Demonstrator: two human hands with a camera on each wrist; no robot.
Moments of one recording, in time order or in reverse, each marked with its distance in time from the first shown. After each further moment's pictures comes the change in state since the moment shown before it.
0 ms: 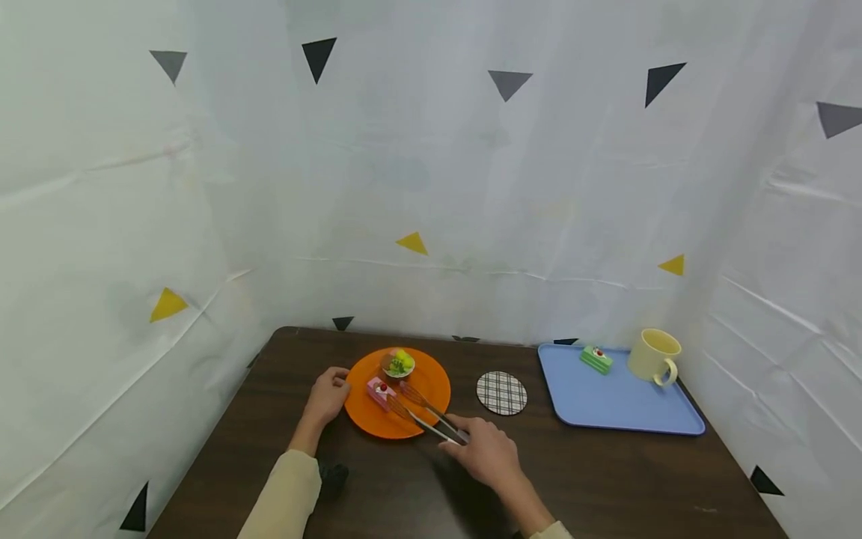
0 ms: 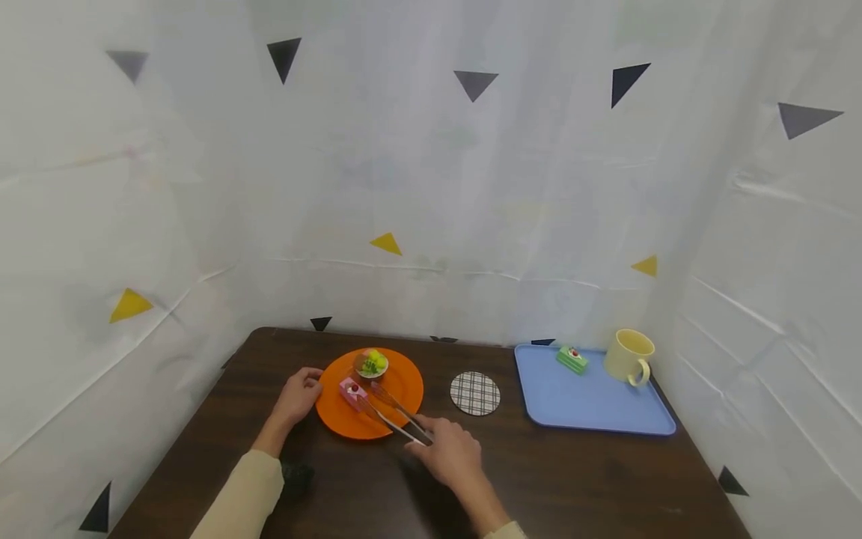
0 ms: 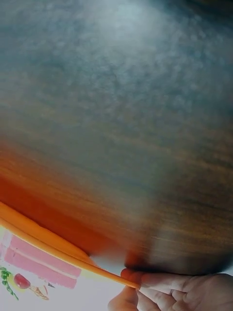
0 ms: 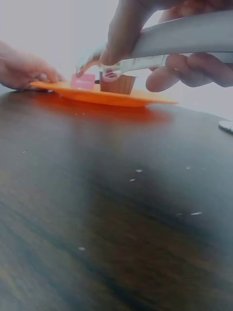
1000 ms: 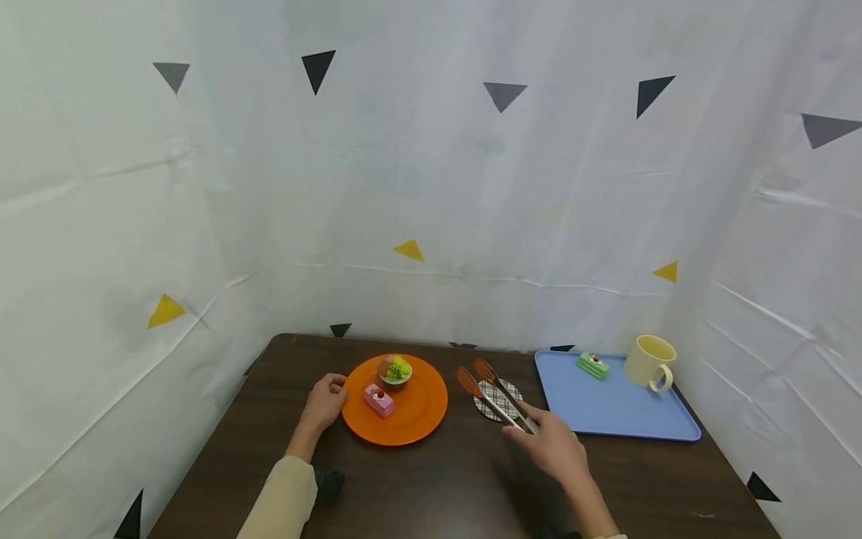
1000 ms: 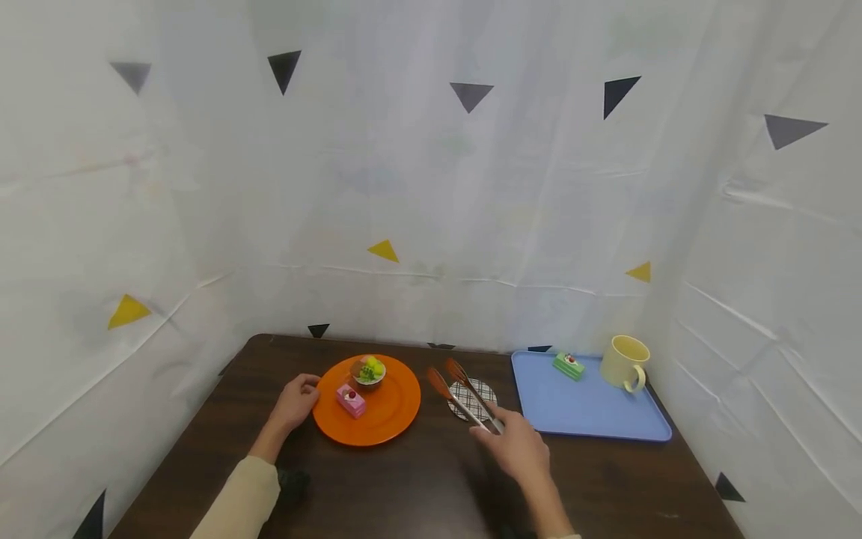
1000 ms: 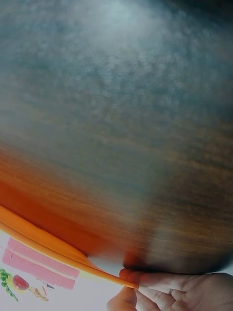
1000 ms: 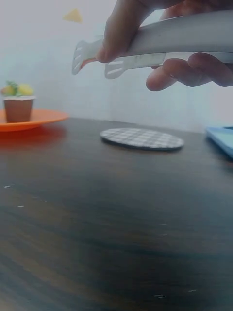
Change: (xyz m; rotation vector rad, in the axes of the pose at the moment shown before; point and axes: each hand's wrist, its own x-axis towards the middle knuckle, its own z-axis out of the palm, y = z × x) left_hand -0.003 0.006 0.001 0.010 0.029 -0.023; right_hand -0.012 0.076 -0.075 0.047 0.131 0.168
